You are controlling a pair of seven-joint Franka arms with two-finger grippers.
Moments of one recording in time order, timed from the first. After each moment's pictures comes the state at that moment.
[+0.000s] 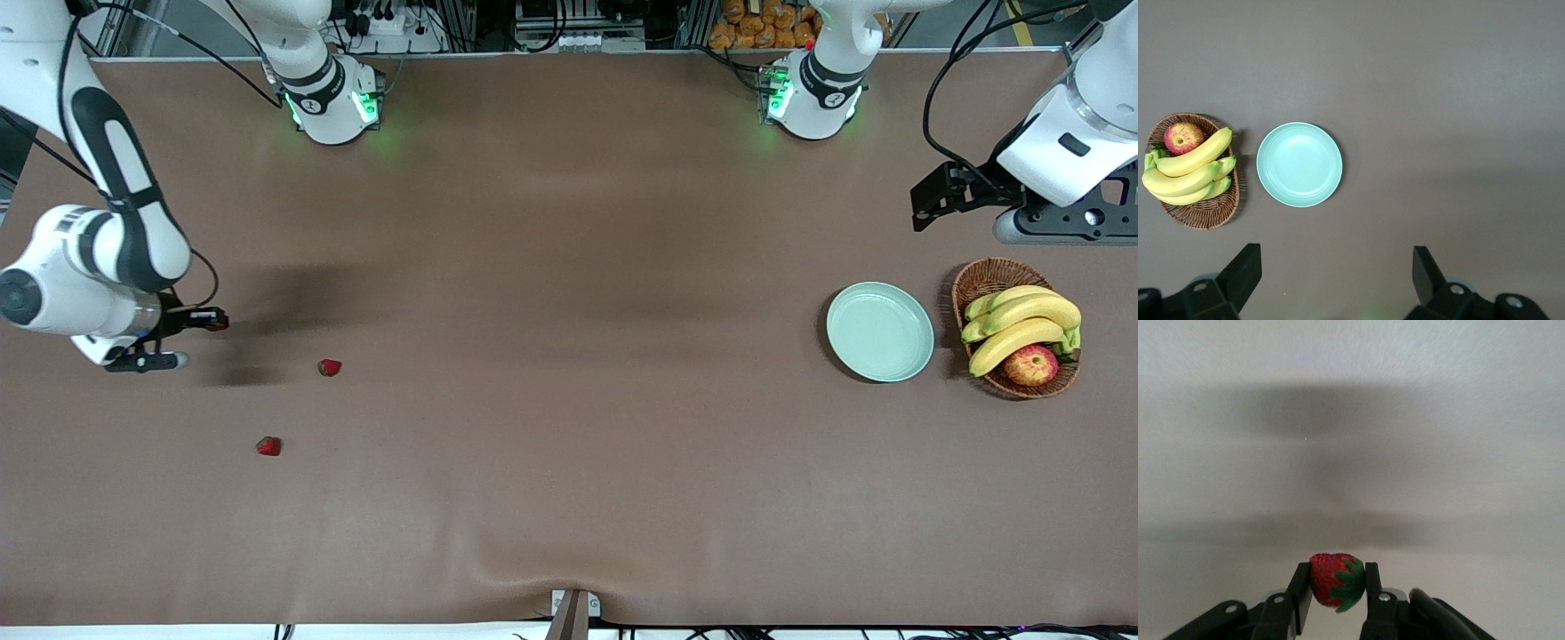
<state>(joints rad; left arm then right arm) 0.01 0.01 -0.19 -1.53 0.02 1.52 -0.12 -0.33 0.39 0.06 -2.01 -0.06 2.15 -0.27</state>
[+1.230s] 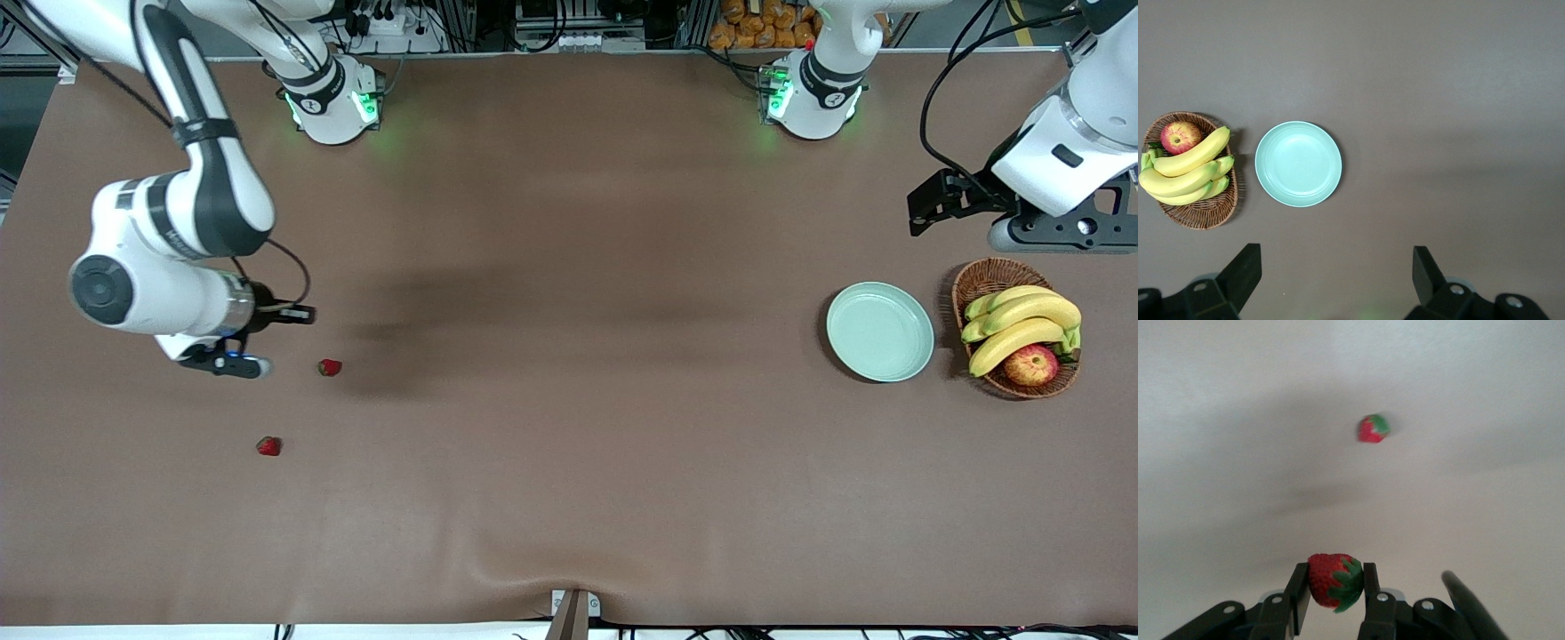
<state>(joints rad) 0.01 0.02 -0.19 -1.53 0.02 1.52 -0.12 0.08 0.28 0.08 -1.86 0.12 1.86 0.34</state>
